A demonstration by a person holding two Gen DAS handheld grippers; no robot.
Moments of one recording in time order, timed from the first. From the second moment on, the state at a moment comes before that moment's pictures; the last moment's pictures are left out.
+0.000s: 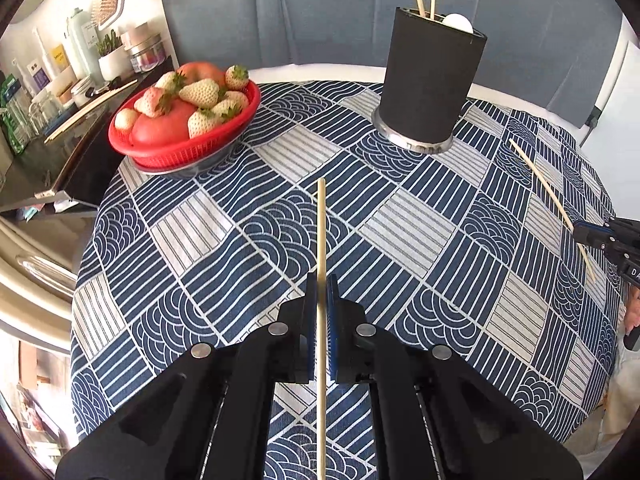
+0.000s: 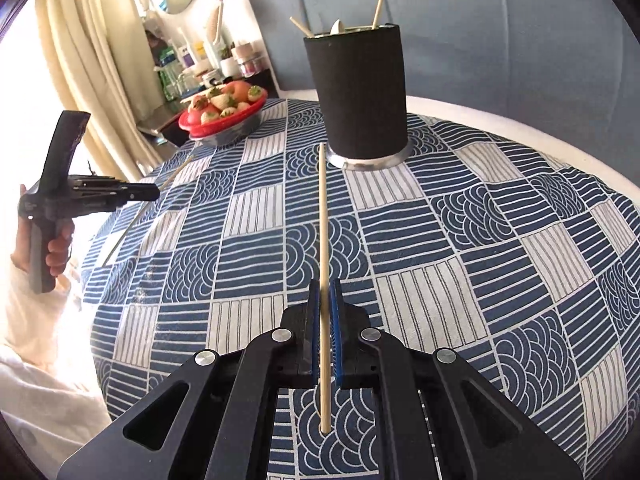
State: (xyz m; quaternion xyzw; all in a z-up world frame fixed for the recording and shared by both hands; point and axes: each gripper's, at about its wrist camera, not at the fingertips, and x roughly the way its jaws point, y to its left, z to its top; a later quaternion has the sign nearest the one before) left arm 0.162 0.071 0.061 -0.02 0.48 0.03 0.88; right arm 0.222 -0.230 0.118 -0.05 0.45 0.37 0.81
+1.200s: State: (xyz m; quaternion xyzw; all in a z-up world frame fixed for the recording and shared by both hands) left arm 0.267 0.020 0.212 0.05 0.36 -0.02 0.93; right arm 0.312 -0.225 0.265 -0.01 0.31 0.36 0.88
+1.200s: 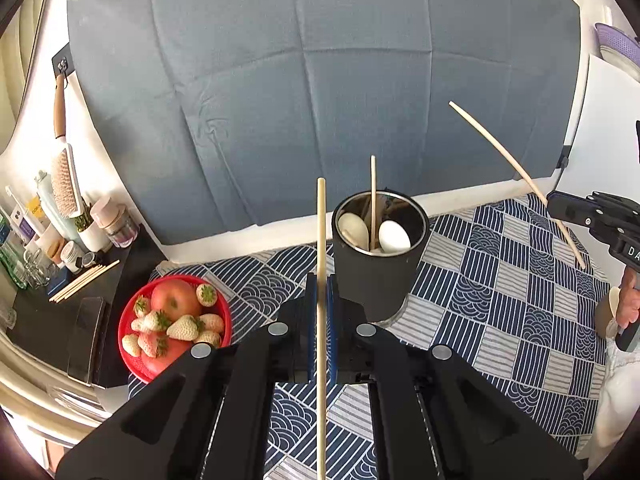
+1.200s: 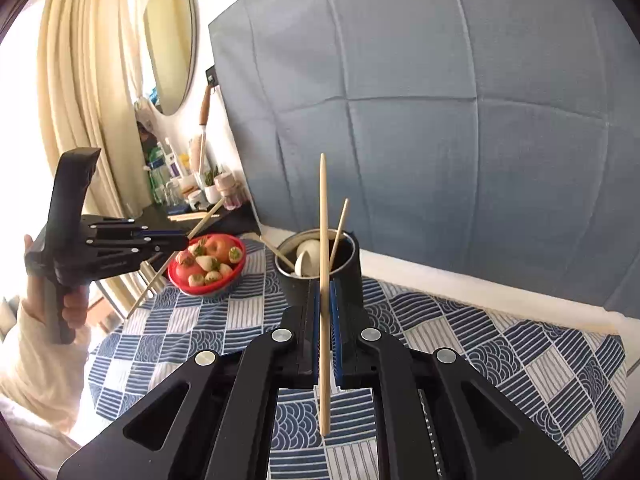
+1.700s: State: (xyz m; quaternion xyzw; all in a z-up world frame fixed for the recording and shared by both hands) left arm 0.310 0.024 0.234 -0.01 0.28 -0.06 0.96; right arm 0.349 -0.226 0.267 0.05 0.26 0.37 0.89
